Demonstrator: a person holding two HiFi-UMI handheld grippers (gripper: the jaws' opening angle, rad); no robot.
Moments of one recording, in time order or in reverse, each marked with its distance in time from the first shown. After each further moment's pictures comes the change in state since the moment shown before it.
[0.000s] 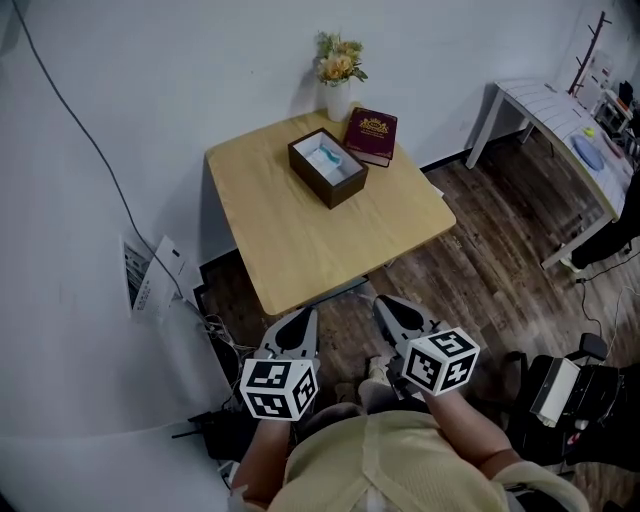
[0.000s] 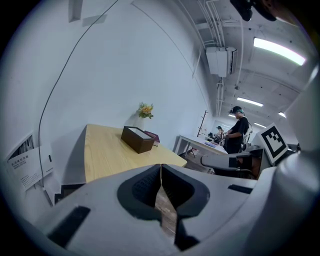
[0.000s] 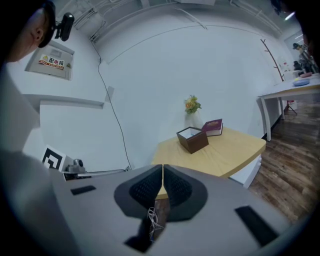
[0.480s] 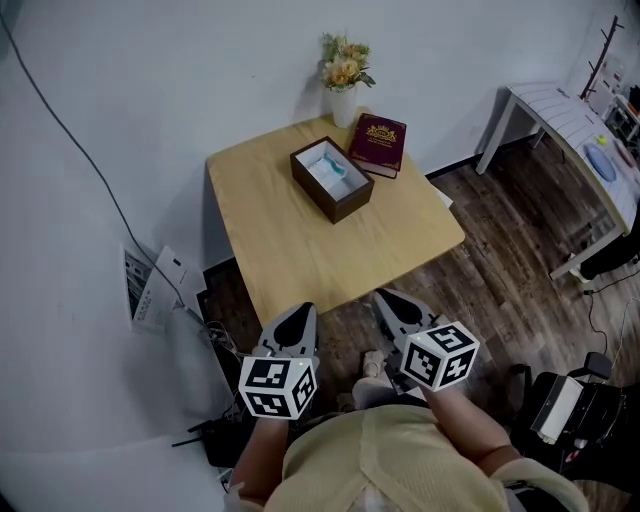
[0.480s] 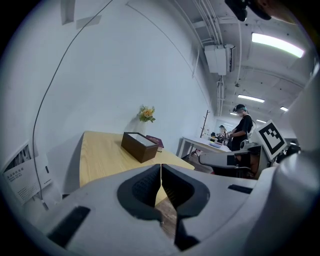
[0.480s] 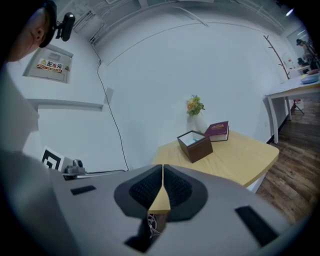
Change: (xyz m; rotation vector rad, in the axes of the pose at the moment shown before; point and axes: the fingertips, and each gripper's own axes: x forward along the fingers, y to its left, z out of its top) left arm 0.044 0.017 0.030 0.045 -0.030 0.026; right arm 0.046 -0.025 0.033 -0.013 -0.012 0.045
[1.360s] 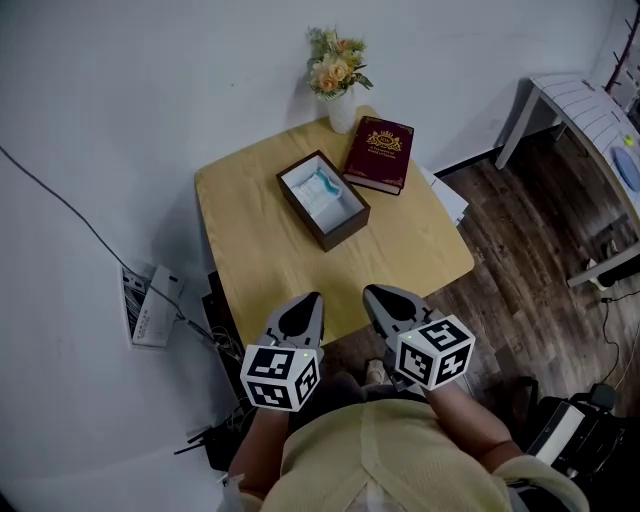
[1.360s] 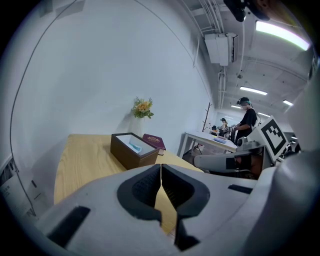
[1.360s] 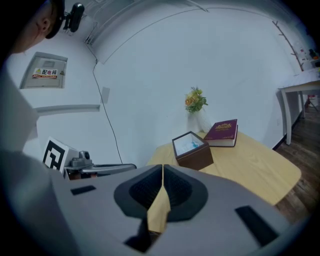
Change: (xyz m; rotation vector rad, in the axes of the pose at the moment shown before) left arm 0.118 0.001 0.042 0.044 0.064 0.010; right arm 0.070 -0.069 0.046 -0.011 0.066 0.100
